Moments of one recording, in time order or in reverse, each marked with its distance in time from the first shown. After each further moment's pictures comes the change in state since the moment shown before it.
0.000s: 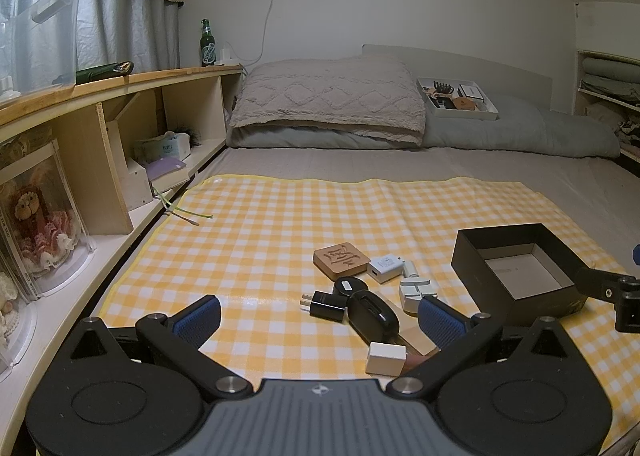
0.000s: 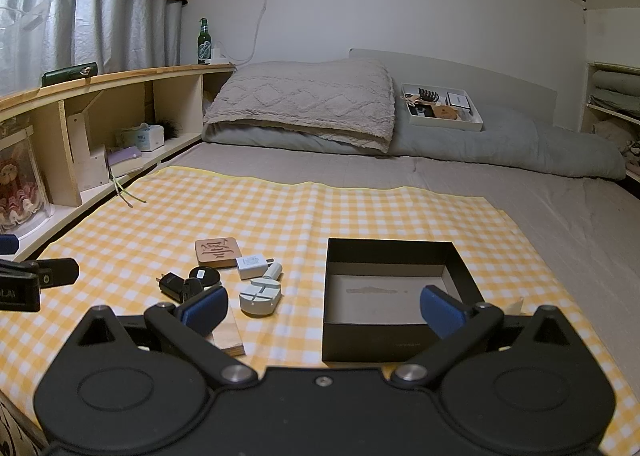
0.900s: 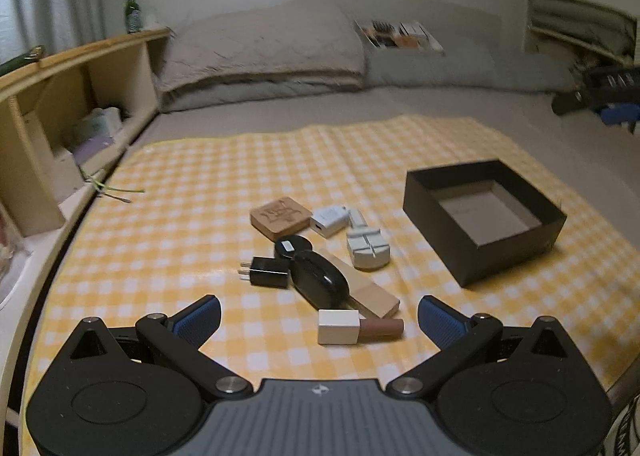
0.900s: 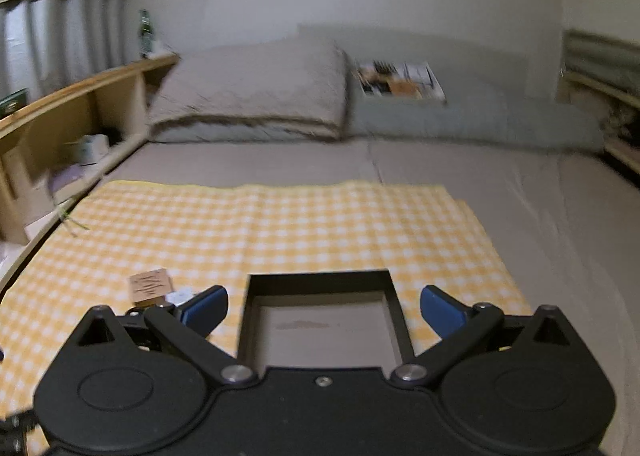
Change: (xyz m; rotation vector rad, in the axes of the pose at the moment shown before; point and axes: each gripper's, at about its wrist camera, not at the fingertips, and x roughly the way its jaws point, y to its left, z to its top) left arm 0.039 -0.027 0.003 0.114 0.151 -0.148; right arm 0.055 -0.097 0.093 0.092 0.132 -0.071
